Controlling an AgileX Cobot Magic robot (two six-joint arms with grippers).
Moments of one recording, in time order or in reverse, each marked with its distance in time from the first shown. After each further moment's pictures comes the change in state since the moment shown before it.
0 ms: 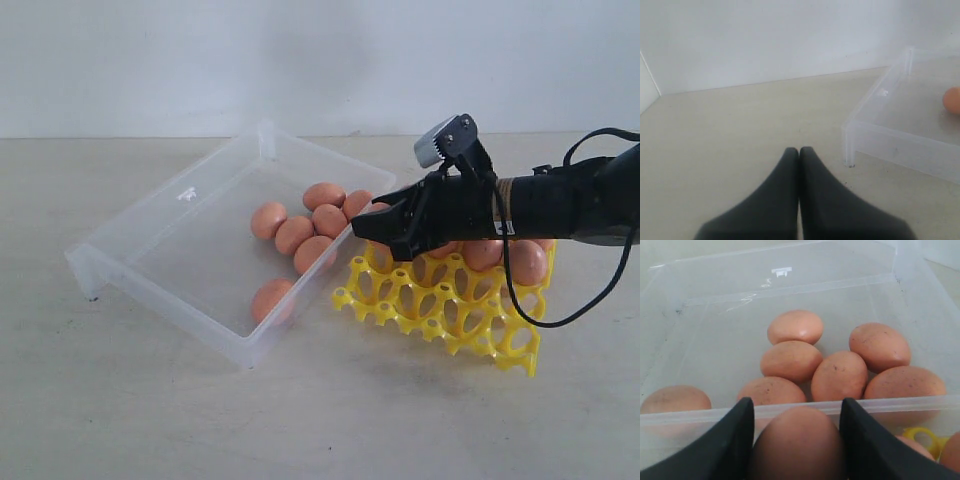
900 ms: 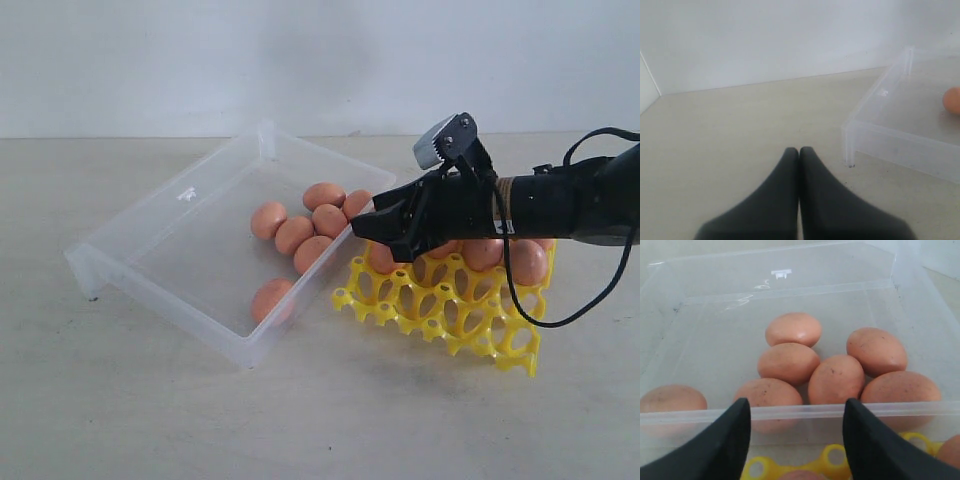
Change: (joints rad) left arm 0.000 0.000 0.000 0.000 0.000 0.000; right arm 0.000 0.000 0.000 0.010 -0.002 -0.036
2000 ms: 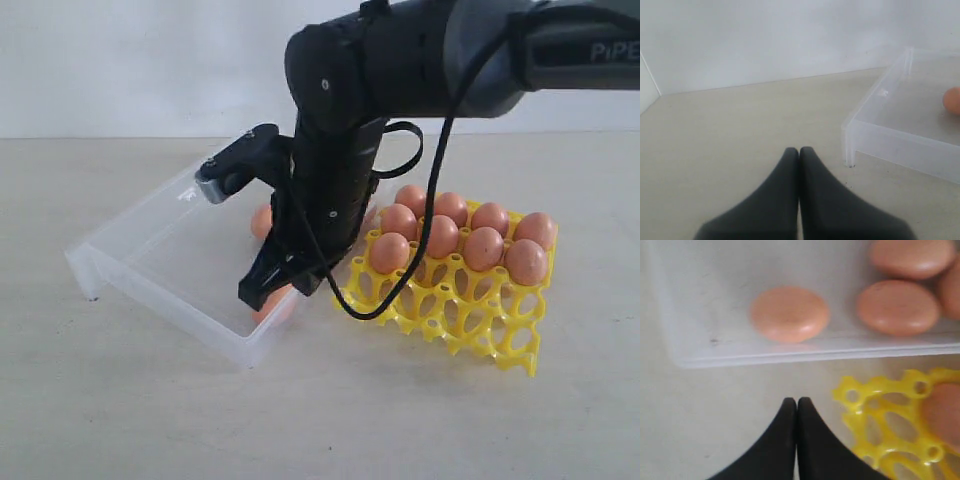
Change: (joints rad) left arm 0.000 0.000 0.000 0.000 0.000 0.000; right arm 0.592 -0.105 -0.505 1.281 1.852 -0.978
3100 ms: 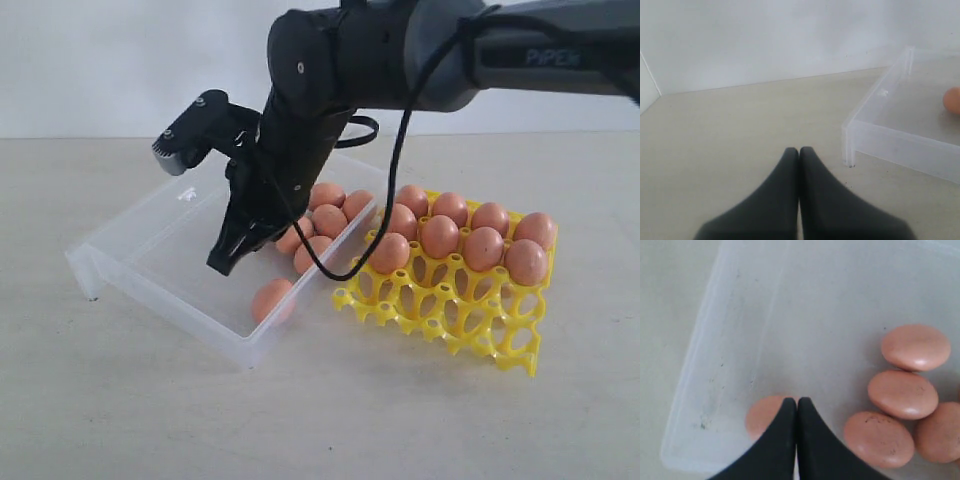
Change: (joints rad) left arm 0.000 0.000 0.000 0.000 0.000 0.000; right arm -0.016 0.101 -0.137 0.112 -0.170 -0.298
